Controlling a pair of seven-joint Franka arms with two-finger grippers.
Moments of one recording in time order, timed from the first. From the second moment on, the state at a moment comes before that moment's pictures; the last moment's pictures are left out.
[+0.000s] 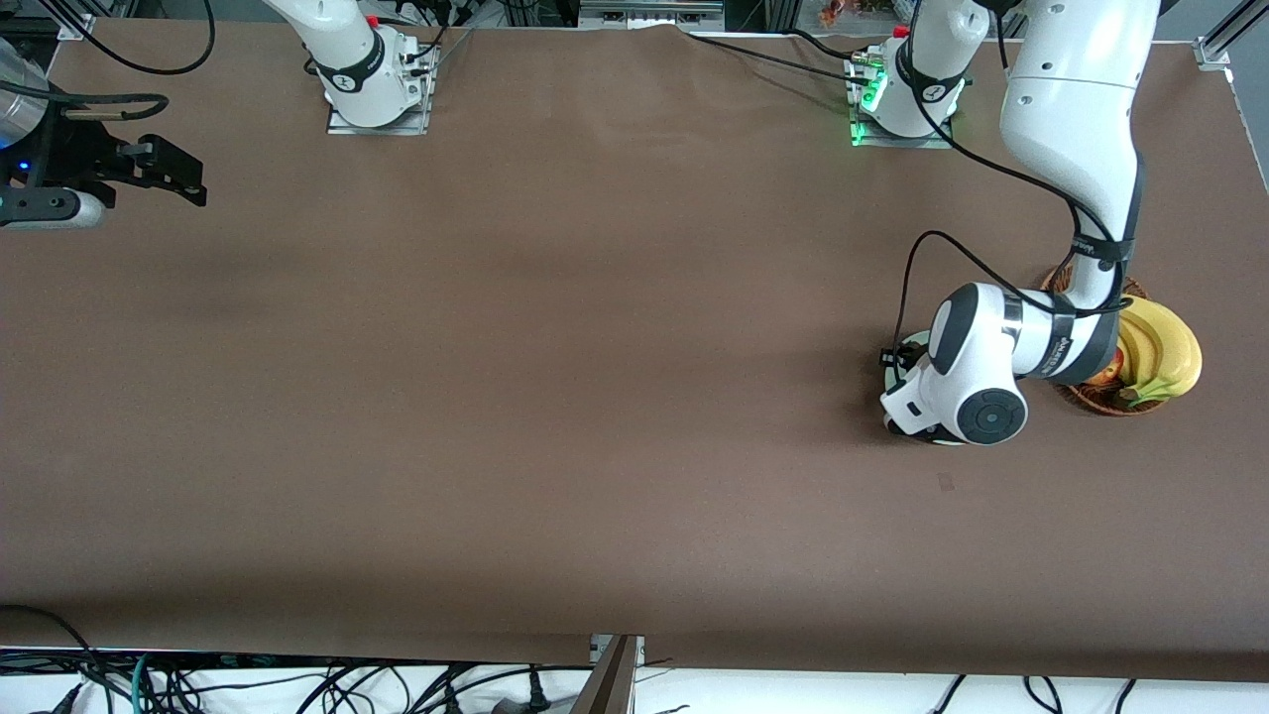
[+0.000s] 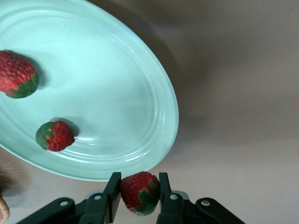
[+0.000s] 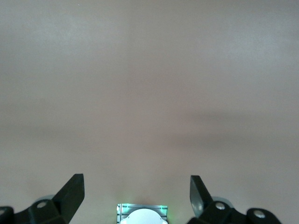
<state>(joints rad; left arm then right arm) -0.21 0.68 0.05 -1.60 0.04 1.71 -0.05 0.07 -0.02 0.00 -1.57 -0.03 1.43 0.00</state>
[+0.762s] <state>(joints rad) -0.14 0.67 0.06 -1.59 0.04 1.71 0.07 0.03 -0.01 0.00 -1.57 -0.03 1.43 -0.08</state>
